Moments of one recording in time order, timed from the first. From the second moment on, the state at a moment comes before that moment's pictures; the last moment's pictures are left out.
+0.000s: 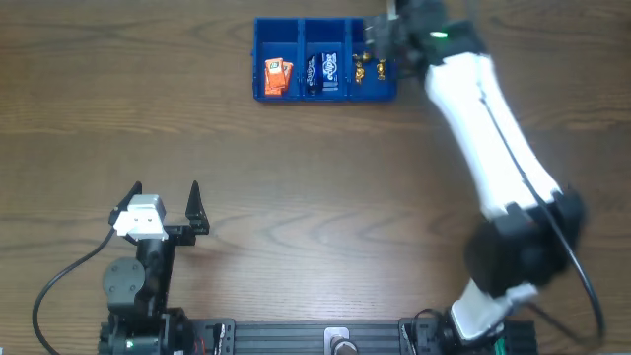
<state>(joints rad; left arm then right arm) 0.02 0.01 0.02 -0.12 0.07 -0.06 0.24 1.81 1.77 -0.71 0.18 0.09</state>
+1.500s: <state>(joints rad) 0.02 0.01 0.02 -0.11 0.07 -0.07 -0.06 0.04 0.13 -0.22 -0.14 0.14</state>
